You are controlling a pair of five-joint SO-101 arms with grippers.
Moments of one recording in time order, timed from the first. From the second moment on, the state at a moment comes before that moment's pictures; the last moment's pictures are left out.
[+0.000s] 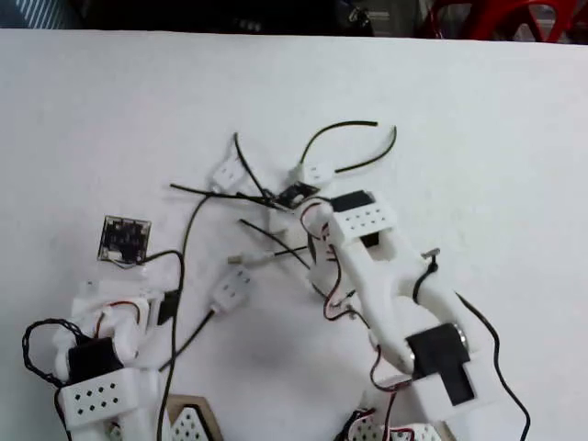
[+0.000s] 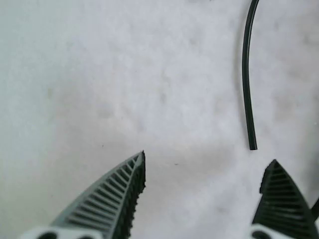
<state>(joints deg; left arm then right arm) -23.8 -85.4 89.6 59.9 -24.9 -21.7 -3.2 31.6 79.0 25.2</state>
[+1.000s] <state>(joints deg) -8.8 -85.4 70.7 59.7 -5.6 -44.3 -53.4 26.8 83.5 0.9</state>
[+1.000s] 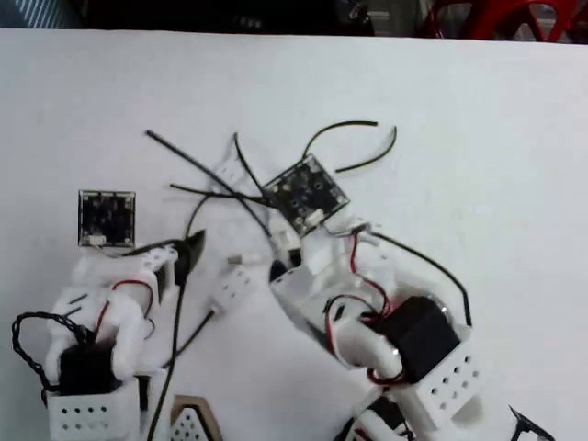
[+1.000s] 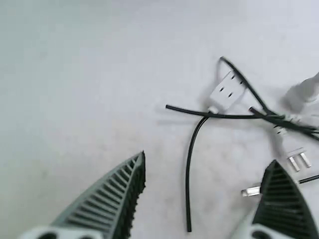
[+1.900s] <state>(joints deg) 4.0 -86.1 57.3 64.8 -9.5 -48.9 -53.4 50.5 56.0 -0.8</state>
